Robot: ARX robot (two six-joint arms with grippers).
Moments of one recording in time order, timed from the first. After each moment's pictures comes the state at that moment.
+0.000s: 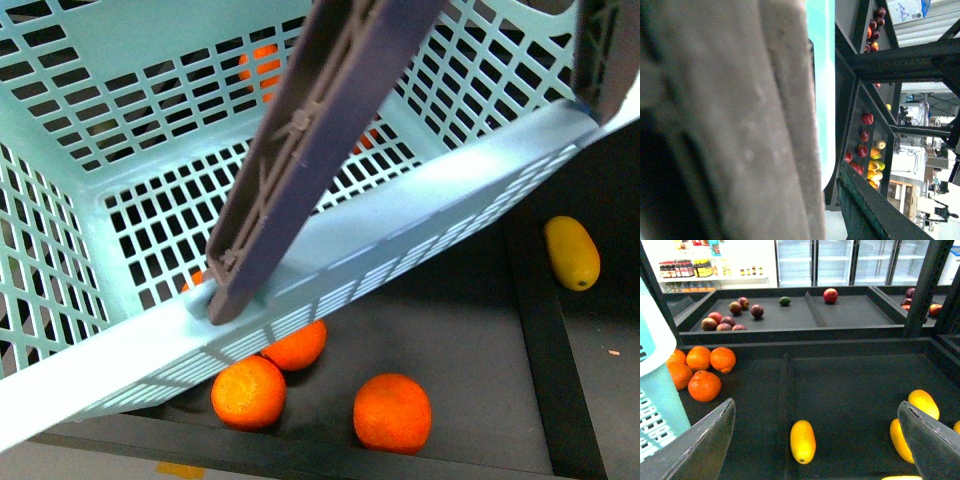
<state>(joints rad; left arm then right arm) -0.54 1.45 1.19 -0.27 0.24 -1.06 0.00 0.00 0.02 0.00 0.00 0.00</state>
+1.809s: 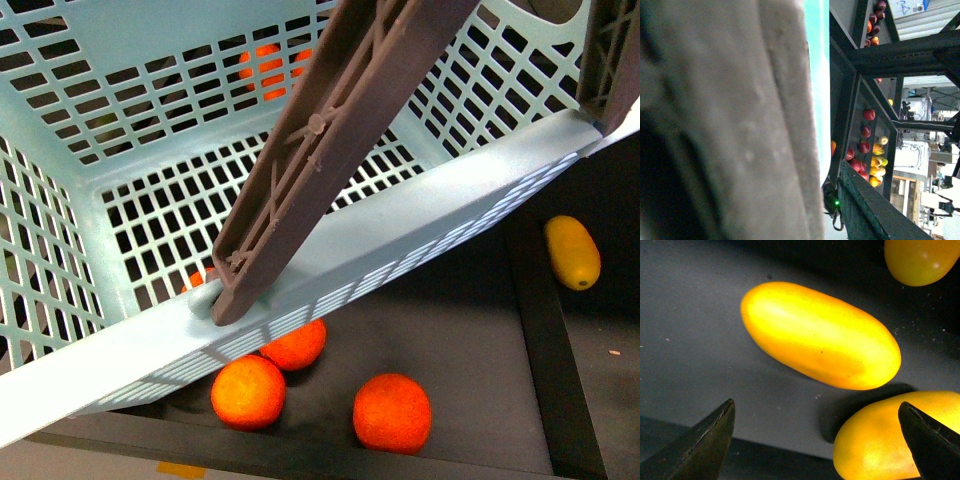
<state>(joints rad) -0.56 1.46 1.20 -0.27 0.23 -1.05 -0.62 2.27 0.97 0.17 -0.22 -0.98</state>
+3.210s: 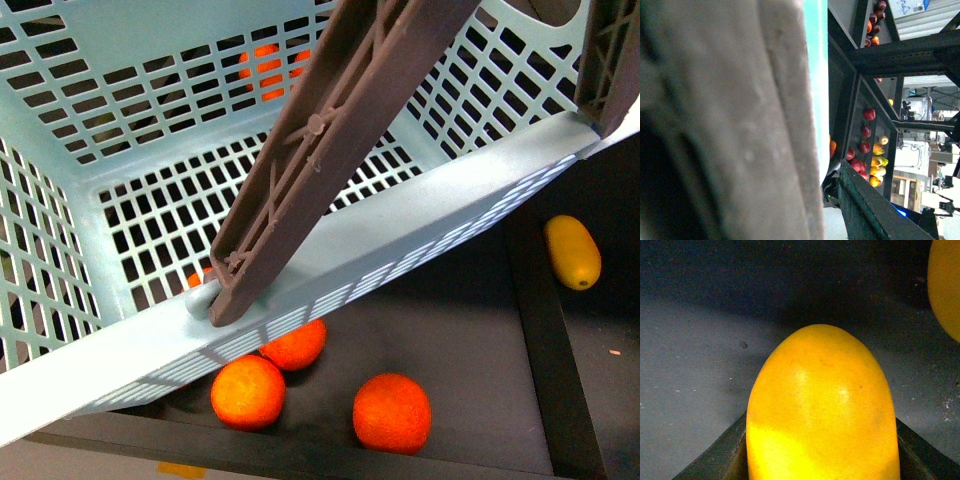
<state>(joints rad) -0.56 1.46 1.20 -0.27 0.23 -1.05 -0.53 2.56 1.23 0.19 -0.21 -0.80</state>
